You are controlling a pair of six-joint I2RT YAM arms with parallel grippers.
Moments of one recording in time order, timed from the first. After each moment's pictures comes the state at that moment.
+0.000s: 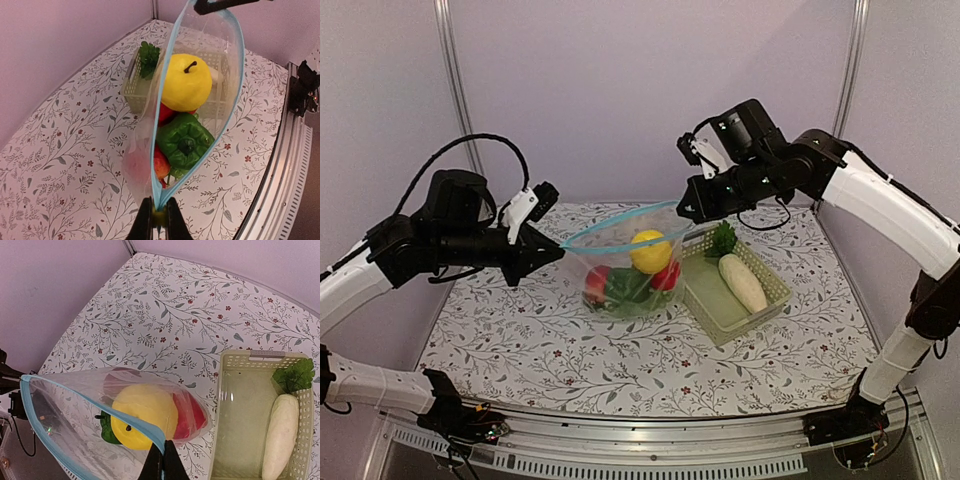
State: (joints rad) left arm -0.76 1.02 1.08 -0.61 0.14 0.14; right arm 0.87 1.70 1.86 -0.90 0.01 0.35
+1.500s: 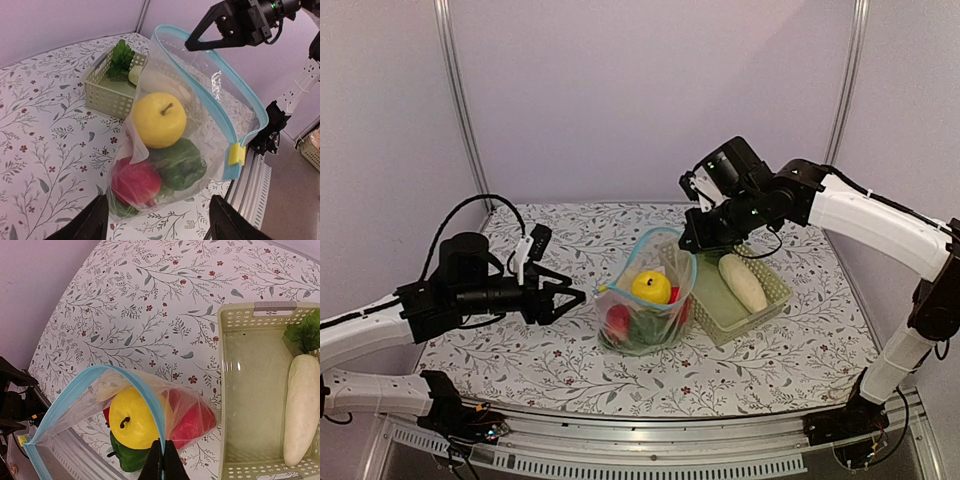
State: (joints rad) left arm -0.77 0.87 0.58 -0.06 0.29 -0.26; right arm 0.87 1.65 1.63 -0.82 -0.02 0.47
